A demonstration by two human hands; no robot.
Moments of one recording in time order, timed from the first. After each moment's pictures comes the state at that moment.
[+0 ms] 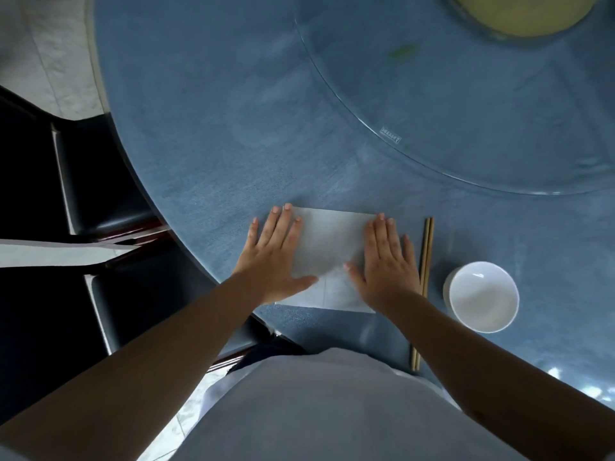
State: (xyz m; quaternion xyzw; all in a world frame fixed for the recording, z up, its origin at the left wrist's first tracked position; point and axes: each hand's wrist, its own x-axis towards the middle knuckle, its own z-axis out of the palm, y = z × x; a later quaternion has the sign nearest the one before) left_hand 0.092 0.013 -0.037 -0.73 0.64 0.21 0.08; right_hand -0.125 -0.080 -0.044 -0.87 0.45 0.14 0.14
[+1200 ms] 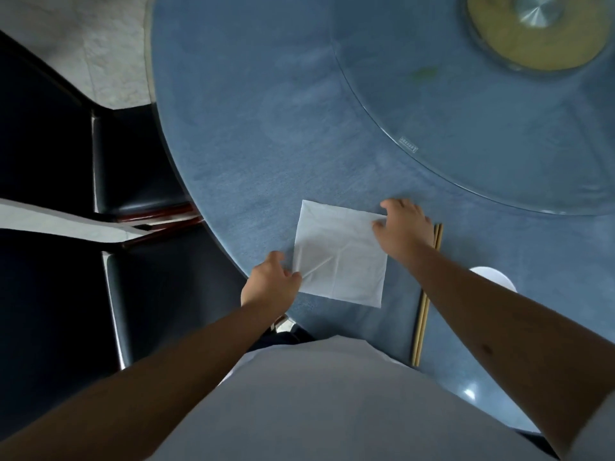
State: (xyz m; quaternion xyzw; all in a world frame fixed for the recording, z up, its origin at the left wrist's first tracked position) left_hand 0.062 0.067 -0.002 -0.87 0.23 0.40 -0.15; right_hand -0.088 -0.143 -0.019 -0.82 0.54 0.08 0.20
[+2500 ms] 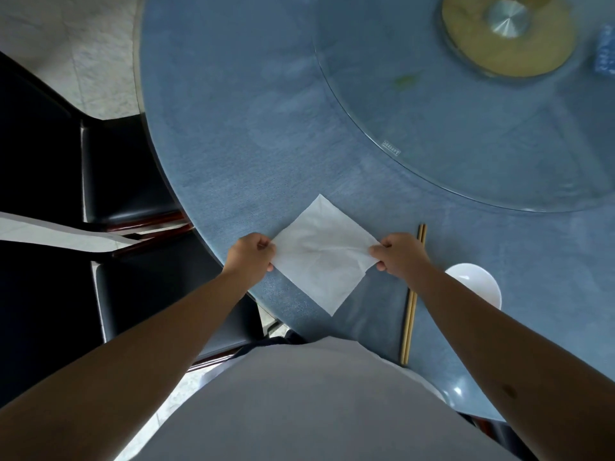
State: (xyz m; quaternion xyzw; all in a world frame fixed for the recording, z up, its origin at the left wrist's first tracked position) left_hand 0.103 0.043 -0.009 -0.85 0.17 0.43 -0.26; right_hand -0.130 -0.125 -0.011 -0.66 0.61 0.09 0.43
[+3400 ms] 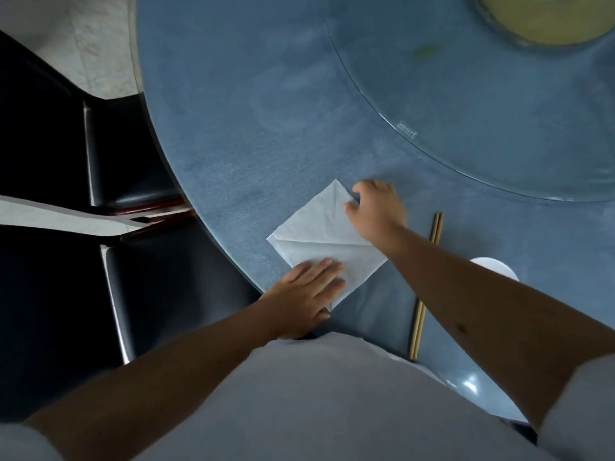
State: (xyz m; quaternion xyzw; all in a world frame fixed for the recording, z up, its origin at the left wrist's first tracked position) left_hand 0.031 0.084 -0.048 -0.59 0.79 0.16 0.02; right_hand -0.054 -0.138 -0.029 -0.84 0.49 0.04 0.24
